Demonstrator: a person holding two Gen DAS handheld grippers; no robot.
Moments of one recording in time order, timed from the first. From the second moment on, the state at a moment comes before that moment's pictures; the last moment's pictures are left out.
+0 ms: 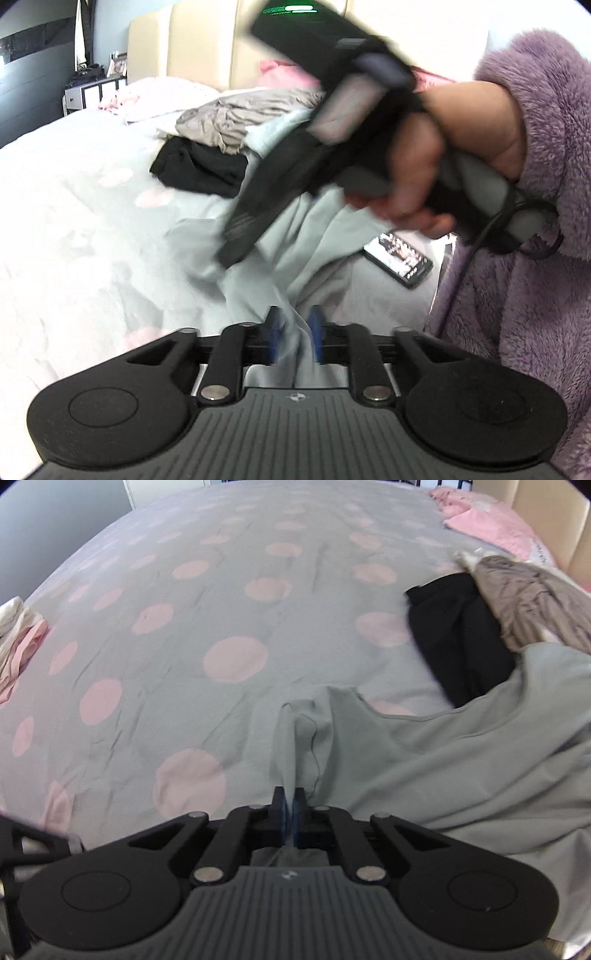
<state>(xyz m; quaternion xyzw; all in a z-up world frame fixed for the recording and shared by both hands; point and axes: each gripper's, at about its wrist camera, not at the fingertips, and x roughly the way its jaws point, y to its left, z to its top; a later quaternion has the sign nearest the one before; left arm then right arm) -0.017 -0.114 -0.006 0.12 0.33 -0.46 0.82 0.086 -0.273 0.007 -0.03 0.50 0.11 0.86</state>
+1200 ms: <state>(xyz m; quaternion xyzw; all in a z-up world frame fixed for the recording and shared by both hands) 0.142 -0.279 0.026 0.24 0.30 -0.46 0.80 0.002 -0.624 0.056 0.05 0.43 -0.21 0.88</state>
